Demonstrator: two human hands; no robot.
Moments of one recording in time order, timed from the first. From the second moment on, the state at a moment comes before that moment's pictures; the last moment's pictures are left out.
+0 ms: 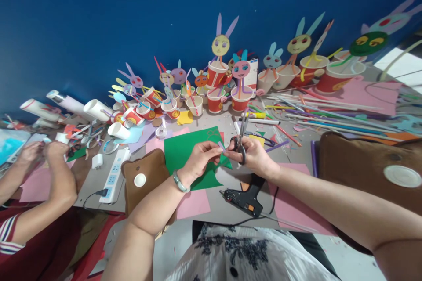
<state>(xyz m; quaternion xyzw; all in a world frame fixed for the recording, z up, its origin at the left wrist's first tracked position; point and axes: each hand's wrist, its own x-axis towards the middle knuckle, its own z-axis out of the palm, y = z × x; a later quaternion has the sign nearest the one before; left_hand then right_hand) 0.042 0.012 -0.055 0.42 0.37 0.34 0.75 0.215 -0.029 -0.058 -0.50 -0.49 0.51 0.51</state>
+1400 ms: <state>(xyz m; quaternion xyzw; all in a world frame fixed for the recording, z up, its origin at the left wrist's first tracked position) 0.043 0.005 -0.062 0.46 0.37 0.38 0.71 0.215 -0.030 -0.055 -0.51 -0.46 0.54 0.49</state>
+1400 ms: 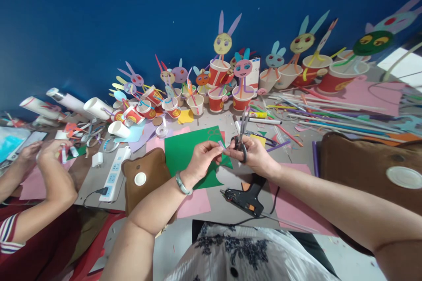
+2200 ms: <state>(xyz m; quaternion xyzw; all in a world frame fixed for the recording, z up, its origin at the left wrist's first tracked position) 0.043 0.005 -0.061 0.48 0.38 0.40 0.68 0.214 -0.029 -0.060 -0.51 -0.48 0.51 0.50</state>
